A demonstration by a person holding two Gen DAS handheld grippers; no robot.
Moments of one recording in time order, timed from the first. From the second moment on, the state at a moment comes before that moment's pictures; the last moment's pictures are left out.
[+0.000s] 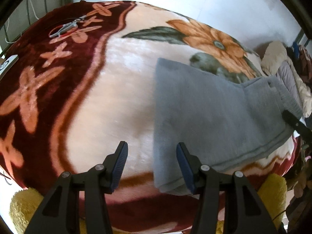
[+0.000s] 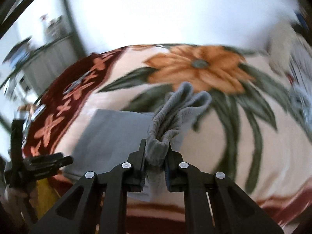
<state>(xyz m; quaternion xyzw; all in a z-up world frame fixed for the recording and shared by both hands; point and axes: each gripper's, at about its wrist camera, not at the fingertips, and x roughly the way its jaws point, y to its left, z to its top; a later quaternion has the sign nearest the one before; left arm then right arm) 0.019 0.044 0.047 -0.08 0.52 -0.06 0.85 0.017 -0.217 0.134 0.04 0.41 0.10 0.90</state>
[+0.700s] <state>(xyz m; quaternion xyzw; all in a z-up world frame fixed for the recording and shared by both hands) 0.035 0.092 0.048 -0.09 0.51 -0.04 0.85 0.048 -0.047 0.091 -0.08 0.48 0.22 0.85</state>
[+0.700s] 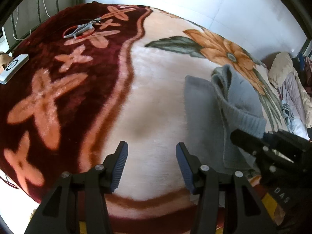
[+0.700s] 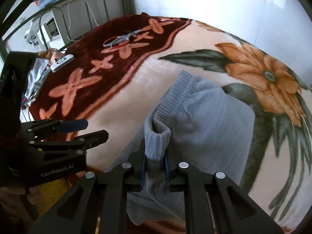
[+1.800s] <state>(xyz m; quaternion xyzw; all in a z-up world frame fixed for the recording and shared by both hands) 0.039 0.015 0.051 -0.03 0.52 -0.07 0.85 0.025 -0.135 0.069 0.00 0.52 0.16 0.84</state>
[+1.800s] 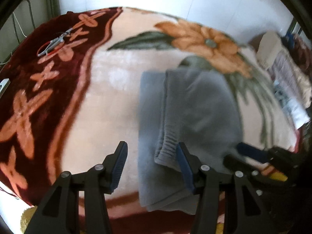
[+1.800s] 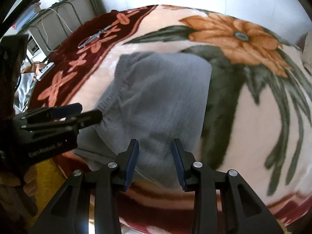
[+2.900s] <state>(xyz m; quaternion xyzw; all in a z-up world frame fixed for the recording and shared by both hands) 0.128 -0.034 0.044 -0.03 0.50 -0.13 0.86 0.028 -0.156 0.047 0.06 0.50 0.17 0.84</state>
